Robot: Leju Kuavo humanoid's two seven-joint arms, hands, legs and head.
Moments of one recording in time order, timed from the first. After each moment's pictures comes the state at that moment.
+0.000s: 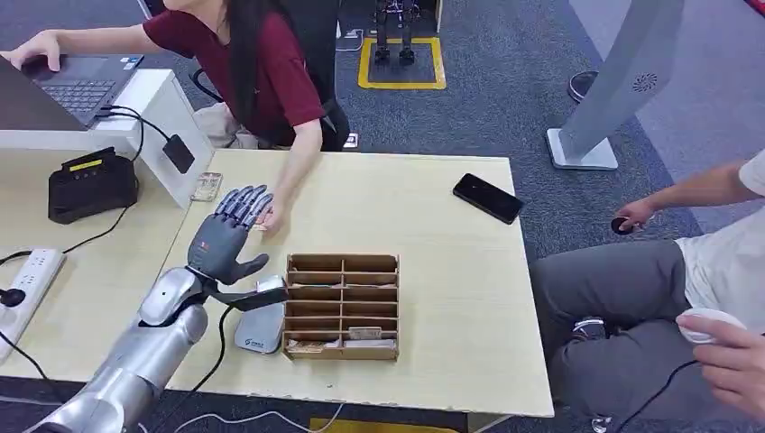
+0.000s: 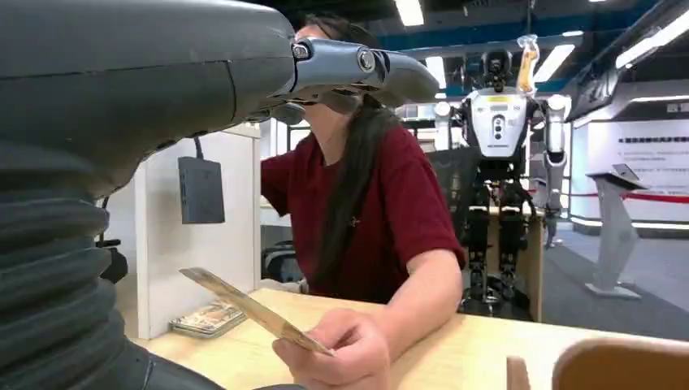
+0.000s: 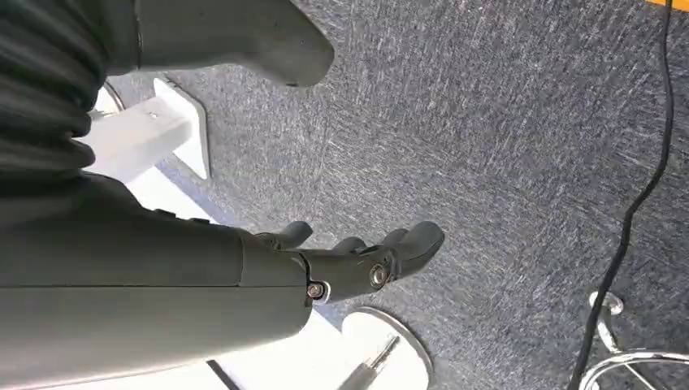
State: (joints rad) left arm -0.48 0.23 -0.33 -0.90 -1.07 0.63 -0.47; right arm -0.04 -0.03 -0.24 -0.20 1.03 -0.31 0.06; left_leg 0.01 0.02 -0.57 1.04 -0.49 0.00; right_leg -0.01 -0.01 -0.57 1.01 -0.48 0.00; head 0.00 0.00
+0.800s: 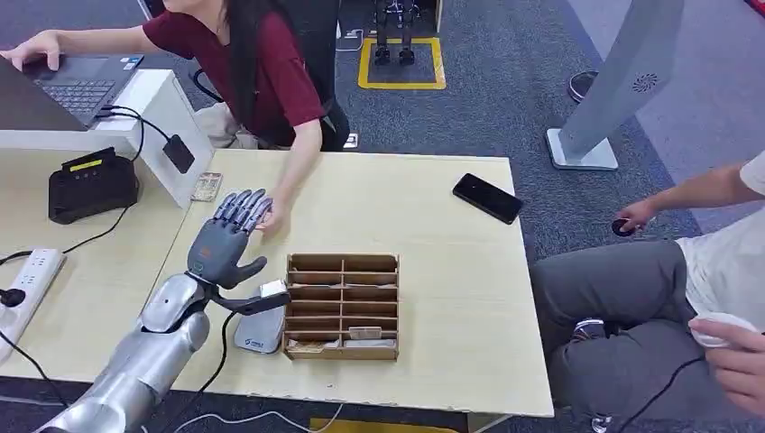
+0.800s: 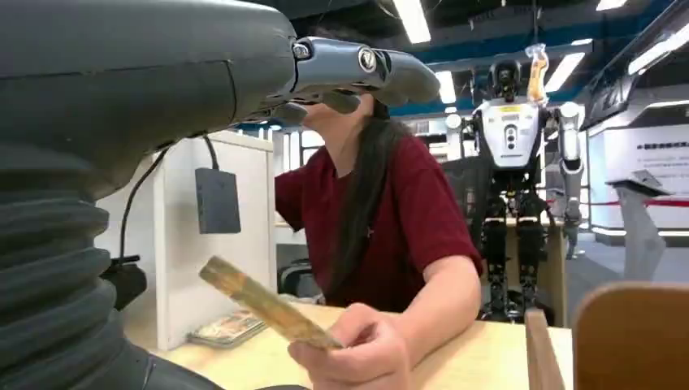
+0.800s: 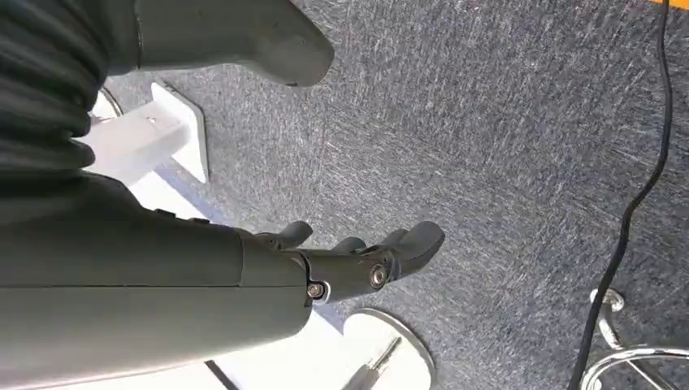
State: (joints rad) left arm -0.45 0.23 -0.33 -0.89 -1.15 0.69 -0.41; right arm -0.04 -0.02 -0.29 -0.20 1.06 -0.32 0.05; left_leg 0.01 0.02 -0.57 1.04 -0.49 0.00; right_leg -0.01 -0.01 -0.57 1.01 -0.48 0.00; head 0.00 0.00
